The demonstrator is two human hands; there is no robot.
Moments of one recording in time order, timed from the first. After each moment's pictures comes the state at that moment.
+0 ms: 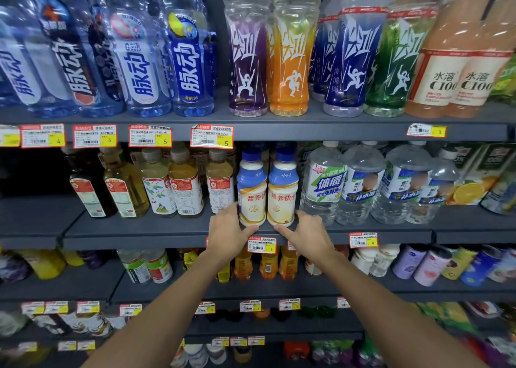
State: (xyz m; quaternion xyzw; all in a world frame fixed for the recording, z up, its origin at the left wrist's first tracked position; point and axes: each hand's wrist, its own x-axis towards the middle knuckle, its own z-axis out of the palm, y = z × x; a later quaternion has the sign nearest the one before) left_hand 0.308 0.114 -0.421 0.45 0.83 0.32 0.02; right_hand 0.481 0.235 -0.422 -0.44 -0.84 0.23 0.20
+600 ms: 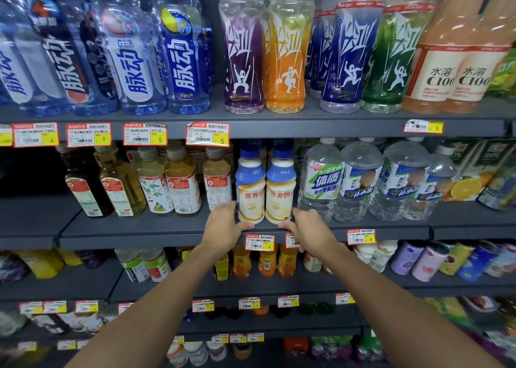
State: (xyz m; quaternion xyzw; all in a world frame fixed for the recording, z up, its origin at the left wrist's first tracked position) left_hand 0.298 0.119 -0.417 0.45 0.83 0.33 0.08; right_hand 0.482 0.247 -0.408 -0.43 -0.88 0.19 0.08
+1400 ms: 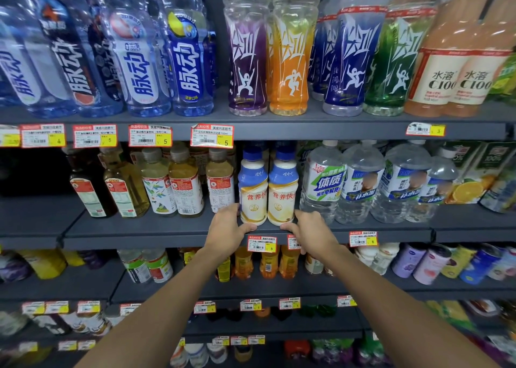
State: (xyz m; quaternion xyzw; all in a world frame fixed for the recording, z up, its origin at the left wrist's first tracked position) left_hand 0.302 0.118 -0.420 0.44 0.82 0.37 0.09; right_hand 0.484 0.242 -0.407 -0.44 -0.87 0.22 0.10
